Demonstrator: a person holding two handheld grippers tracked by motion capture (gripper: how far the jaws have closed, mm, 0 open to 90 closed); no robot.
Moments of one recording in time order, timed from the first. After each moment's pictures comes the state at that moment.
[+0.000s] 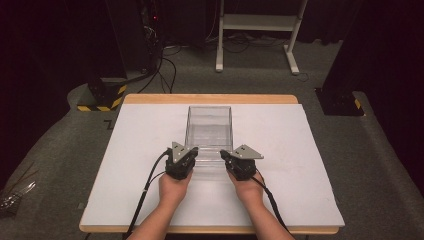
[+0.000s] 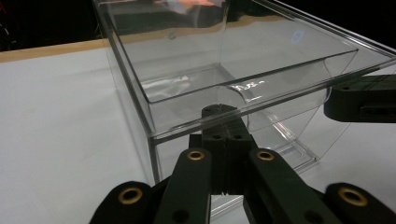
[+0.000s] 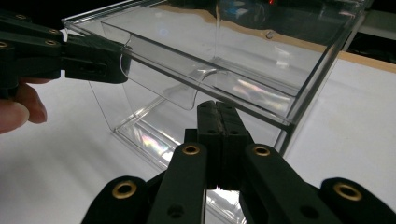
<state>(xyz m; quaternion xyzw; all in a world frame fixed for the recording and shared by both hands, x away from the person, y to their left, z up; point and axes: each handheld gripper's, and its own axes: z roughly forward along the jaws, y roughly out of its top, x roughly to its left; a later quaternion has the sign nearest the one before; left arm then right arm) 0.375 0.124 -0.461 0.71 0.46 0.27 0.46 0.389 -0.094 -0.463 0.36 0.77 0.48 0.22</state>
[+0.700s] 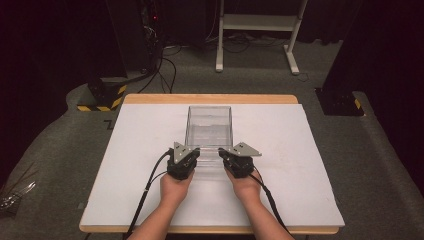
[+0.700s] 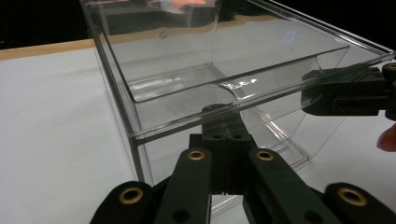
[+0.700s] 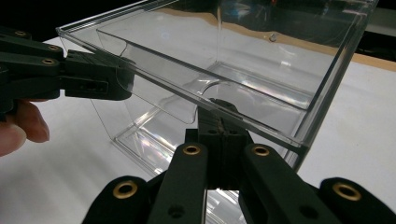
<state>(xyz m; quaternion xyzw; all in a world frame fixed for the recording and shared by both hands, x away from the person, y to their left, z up) 0.376 0.122 -0.464 0.71 0.46 0.26 0.47 0.396 -0.089 -0.464 0.37 0.77 0.48 0.22</state>
